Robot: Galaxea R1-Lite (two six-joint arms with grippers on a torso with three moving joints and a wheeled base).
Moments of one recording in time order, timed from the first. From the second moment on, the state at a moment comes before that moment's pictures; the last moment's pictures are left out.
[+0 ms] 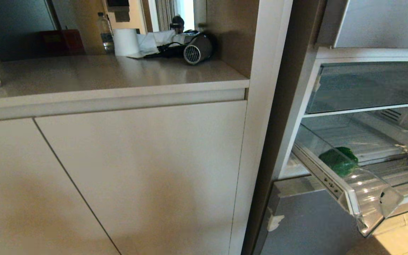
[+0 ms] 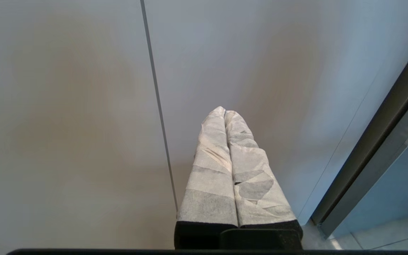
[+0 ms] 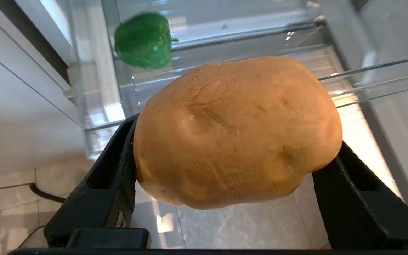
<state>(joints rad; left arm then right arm) 0.00 0.00 0.00 -0.03 0.00 0.00 -0.42 1.02 -1.27 0.74 0.21 -0.23</state>
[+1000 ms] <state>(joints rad) 0.00 0.00 0.00 -0.03 0.00 0.00 -0.42 1.01 -1.17 0.70 0.21 -0.26</state>
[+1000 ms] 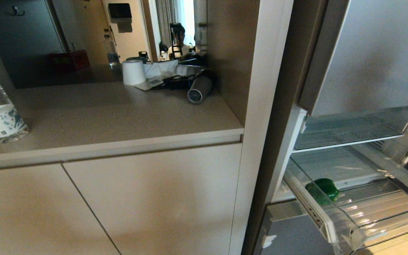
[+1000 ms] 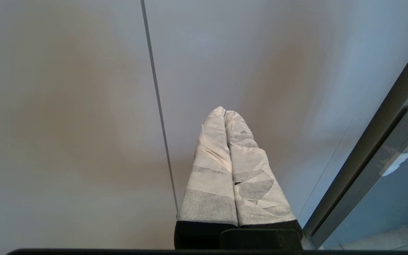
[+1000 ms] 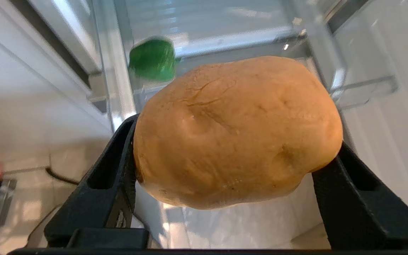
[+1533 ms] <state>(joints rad) 0.00 0.00 0.00 -0.03 0.00 0.00 -0.42 1.03 -1.00 0.48 0.22 -0.30</state>
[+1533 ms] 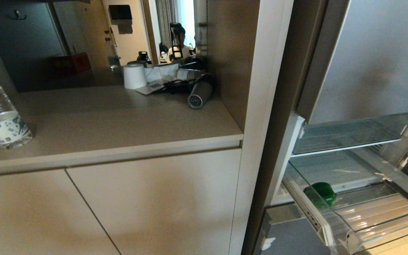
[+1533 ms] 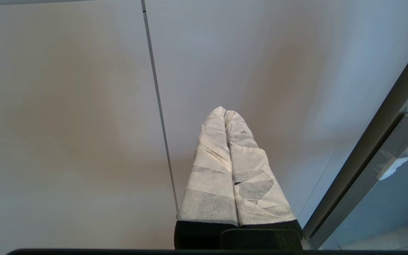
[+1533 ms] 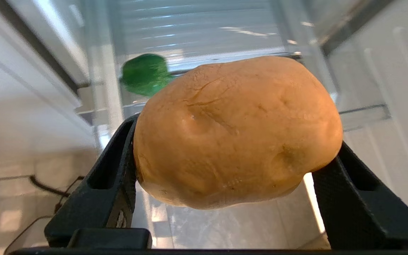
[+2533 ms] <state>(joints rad) 0.00 0.00 0.00 -0.03 0.00 0.00 -0.43 1.00 -0.93 0.48 0.32 -0.30</state>
